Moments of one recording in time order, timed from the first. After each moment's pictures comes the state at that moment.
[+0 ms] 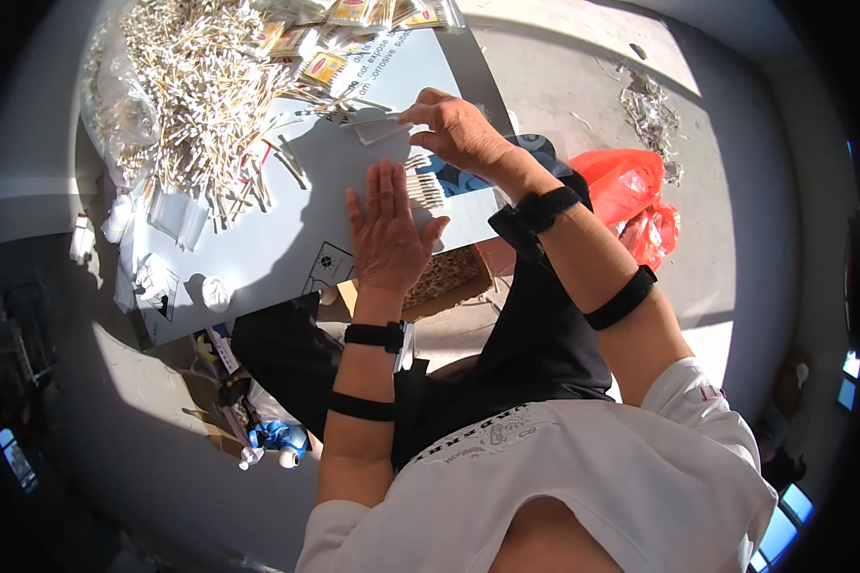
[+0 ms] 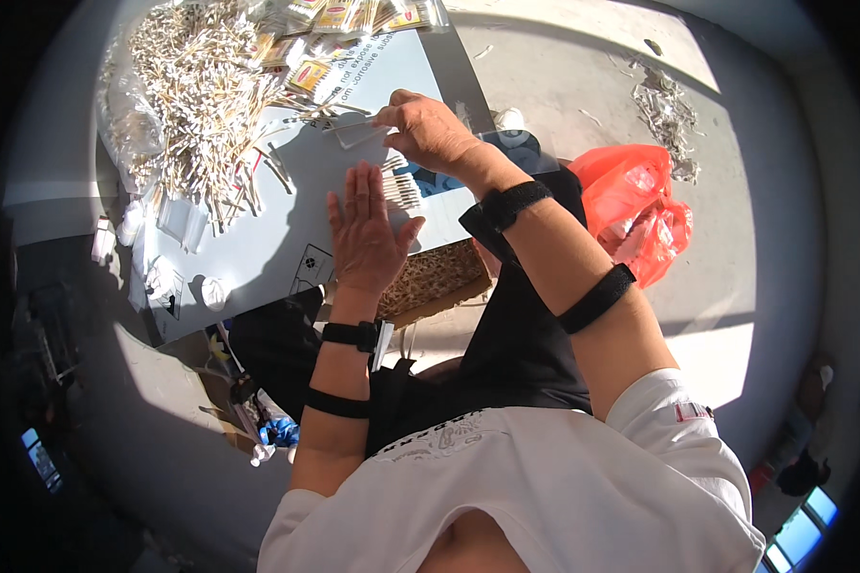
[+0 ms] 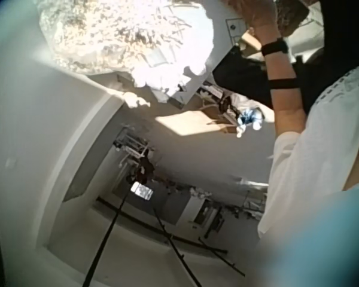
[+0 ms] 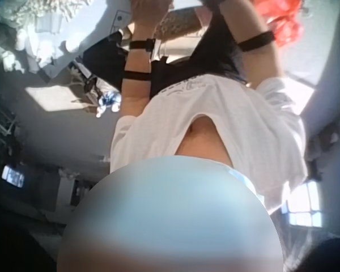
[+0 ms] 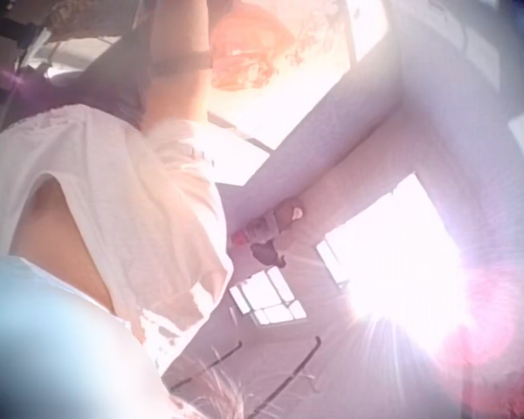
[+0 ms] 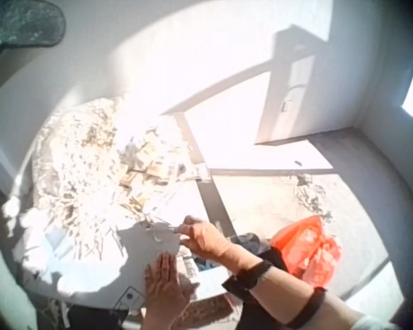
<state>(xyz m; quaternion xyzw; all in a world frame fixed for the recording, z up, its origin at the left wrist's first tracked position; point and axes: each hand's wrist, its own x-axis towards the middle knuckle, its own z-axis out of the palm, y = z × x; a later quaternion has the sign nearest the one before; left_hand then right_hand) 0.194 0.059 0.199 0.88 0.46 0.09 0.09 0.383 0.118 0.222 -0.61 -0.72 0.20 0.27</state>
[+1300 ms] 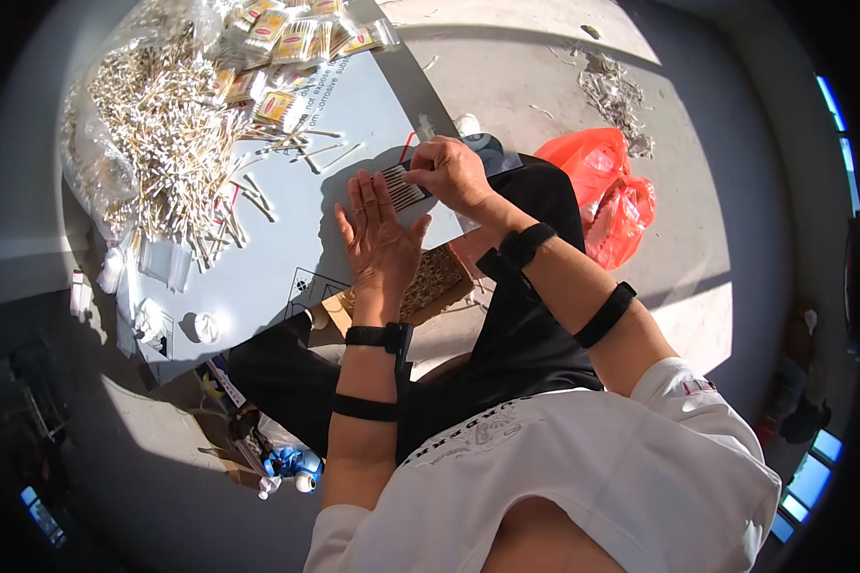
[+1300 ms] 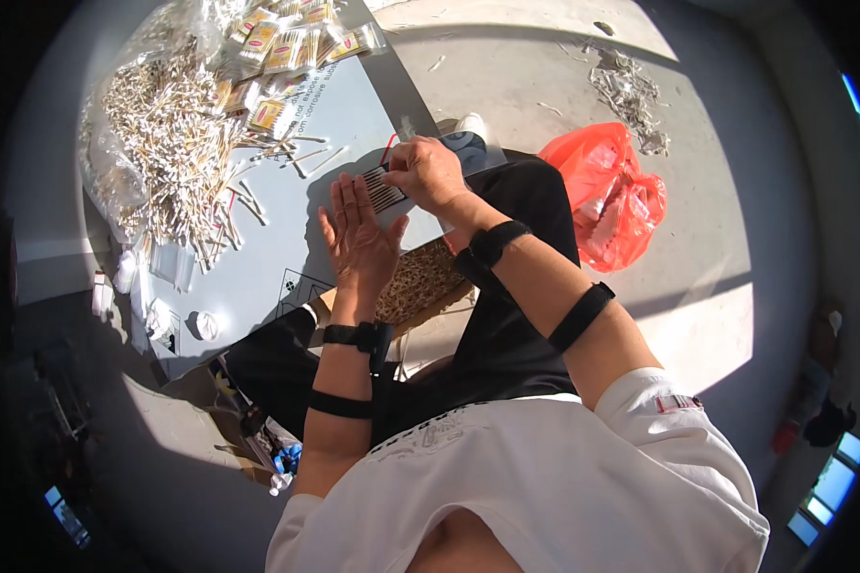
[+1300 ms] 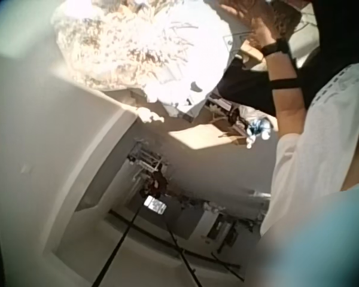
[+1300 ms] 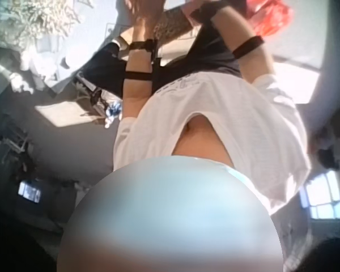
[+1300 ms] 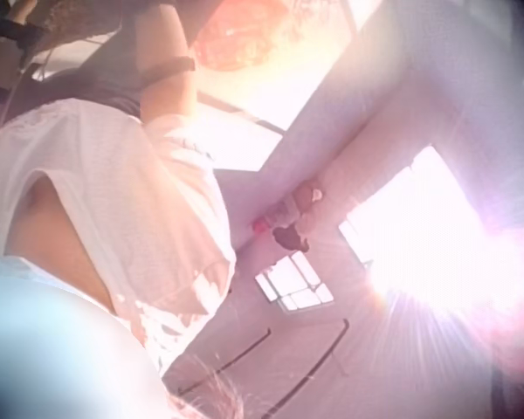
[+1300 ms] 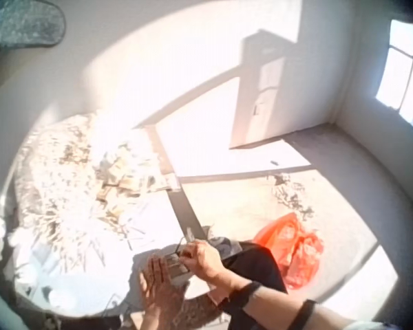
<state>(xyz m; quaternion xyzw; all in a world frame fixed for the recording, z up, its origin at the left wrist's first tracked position) 0.230 0.050 0.193 0.88 0.45 0.10 0.12 0.394 0.048 0.217 -0.74 -0.55 0.23 0.31</state>
